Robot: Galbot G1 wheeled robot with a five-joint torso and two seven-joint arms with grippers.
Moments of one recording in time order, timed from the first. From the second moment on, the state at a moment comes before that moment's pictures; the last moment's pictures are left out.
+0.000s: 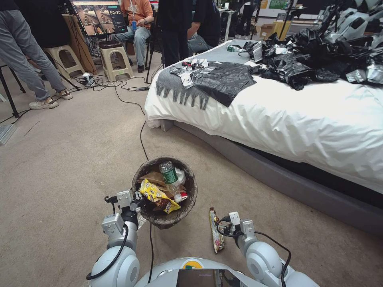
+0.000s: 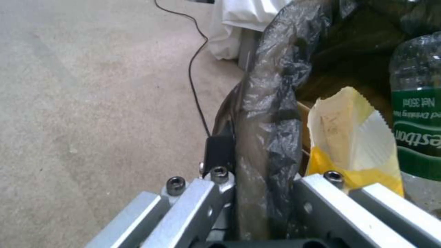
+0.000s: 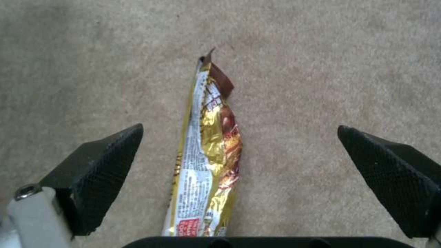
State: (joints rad) left arm 1.76 -1.48 -0.42 -2.32 -0.26 0.28 -0.33; right arm -1.47 0.95 0.09 1.92 0.66 -0.39 0.46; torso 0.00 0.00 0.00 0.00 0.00
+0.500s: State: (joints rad) left arm 1.76 -1.49 -0.42 -2.31 -0.26 0.28 -0.33; right arm -1.44 0.96 0.04 1.84 0.70 -0.41 0.42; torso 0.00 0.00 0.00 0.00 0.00
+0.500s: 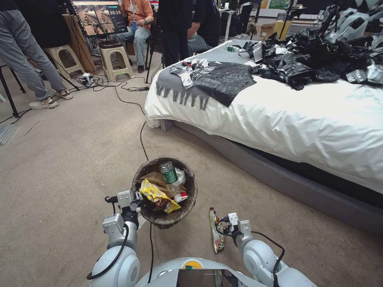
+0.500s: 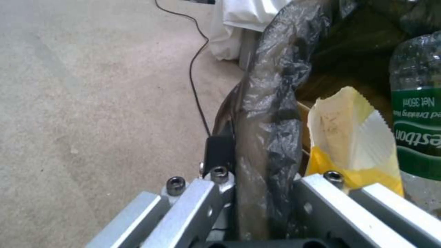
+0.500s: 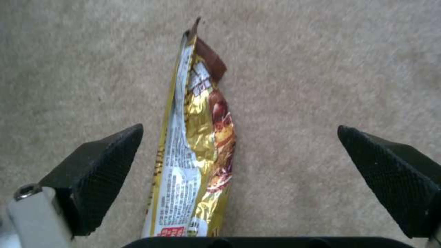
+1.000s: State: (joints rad) left arm 1.76 -1.49 -0.41 -2.31 -0.24 0.27 -0.33; right arm -1.37 1.01 -0.01 1.69 0.66 -0.40 0.39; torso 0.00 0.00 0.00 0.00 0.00
